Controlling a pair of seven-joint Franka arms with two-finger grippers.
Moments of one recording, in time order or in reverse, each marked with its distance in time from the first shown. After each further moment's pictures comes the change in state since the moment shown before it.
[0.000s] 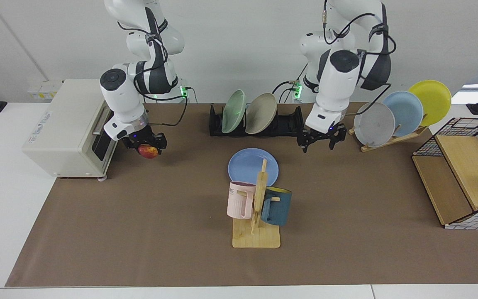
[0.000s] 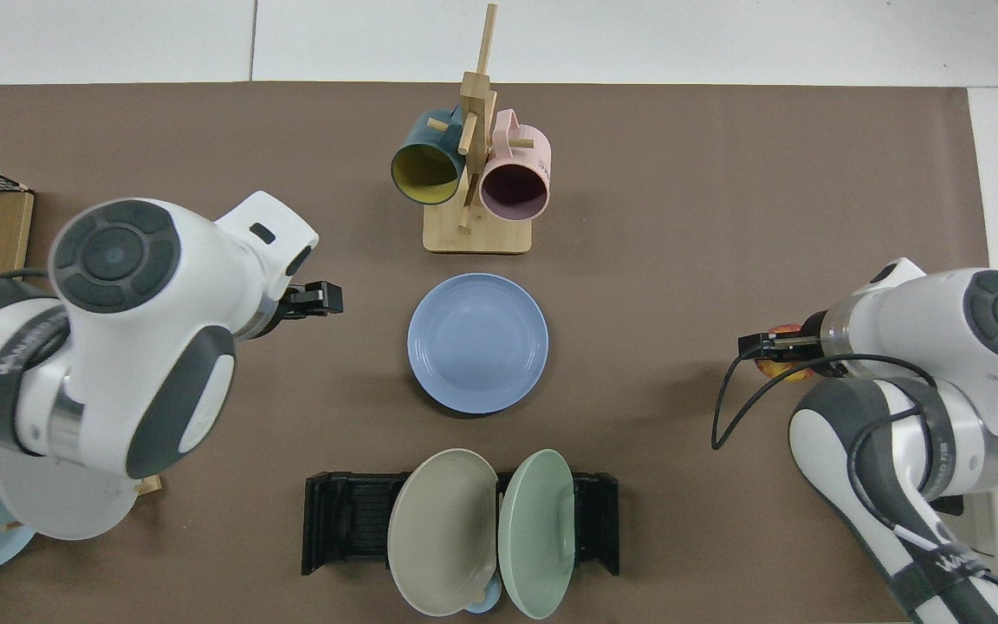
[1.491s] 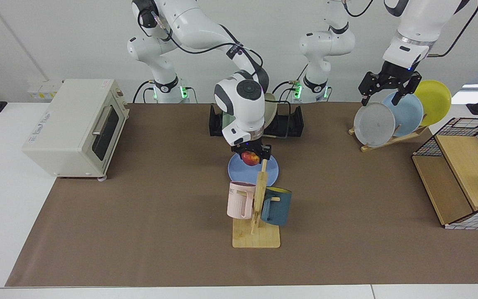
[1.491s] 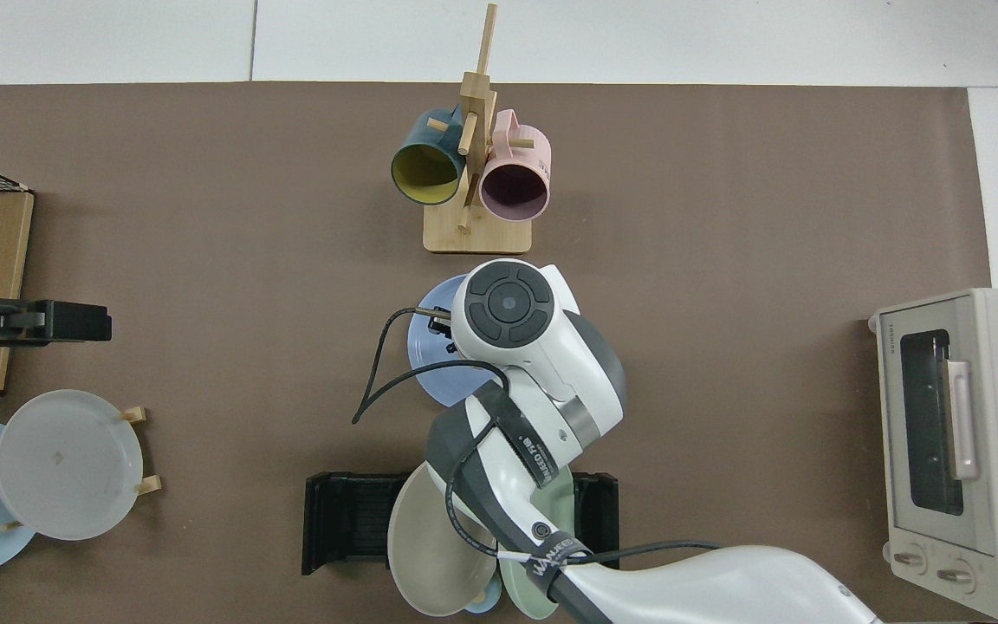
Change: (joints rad) left arm -0.001 -0.191 0.269 0.154 -0.108 -0.303 0.393; right arm 0.565 0.483 0.007 0.558 0.000 -0.034 0.874
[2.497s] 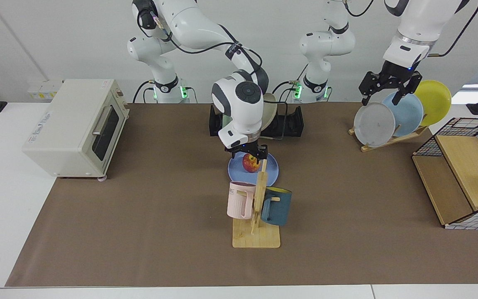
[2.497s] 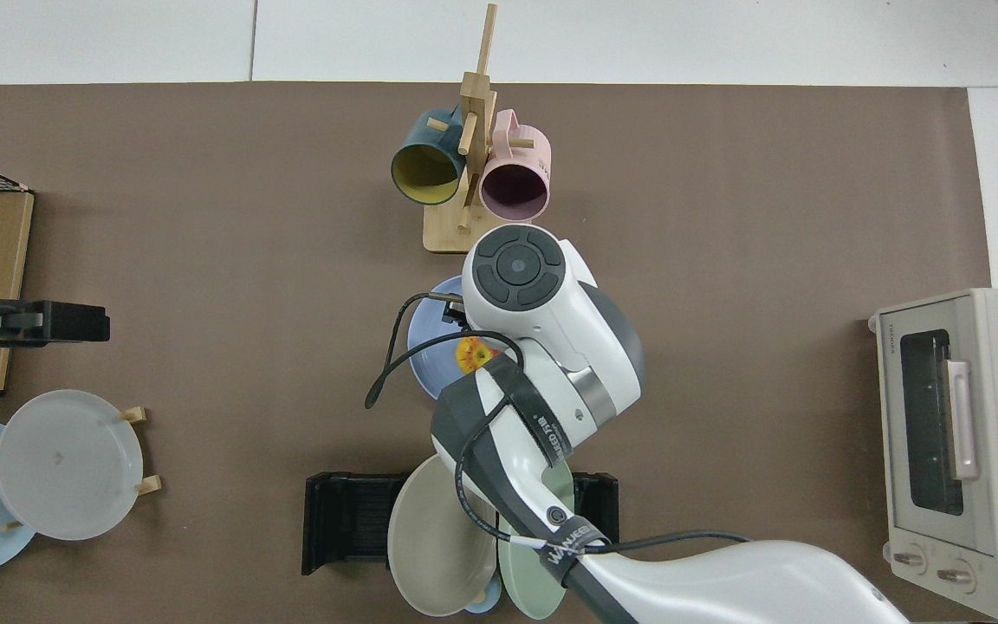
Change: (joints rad) left arm 0.000 -0.001 0.002 0.000 0.000 -0.001 0.002; right arm -0.001 -0.003 -0.041 0.090 -0.005 -0.156 -0.084
